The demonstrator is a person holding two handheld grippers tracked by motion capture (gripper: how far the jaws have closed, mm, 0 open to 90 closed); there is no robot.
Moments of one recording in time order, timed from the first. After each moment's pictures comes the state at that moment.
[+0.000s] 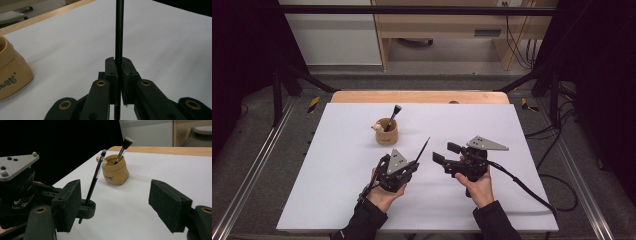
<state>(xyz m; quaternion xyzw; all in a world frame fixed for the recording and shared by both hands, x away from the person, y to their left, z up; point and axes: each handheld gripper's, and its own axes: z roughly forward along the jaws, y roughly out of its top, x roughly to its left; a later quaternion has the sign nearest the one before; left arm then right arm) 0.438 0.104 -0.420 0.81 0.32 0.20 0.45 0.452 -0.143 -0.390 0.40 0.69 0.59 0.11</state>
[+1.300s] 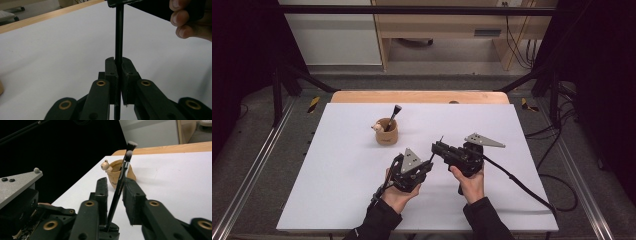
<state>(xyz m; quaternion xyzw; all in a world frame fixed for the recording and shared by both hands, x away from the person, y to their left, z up) 0.434 0.069 -0.415 0.80 0.33 0.18 0.47 0.460 -0.134 -0.389 0.43 0.66 0.61 0.07</state>
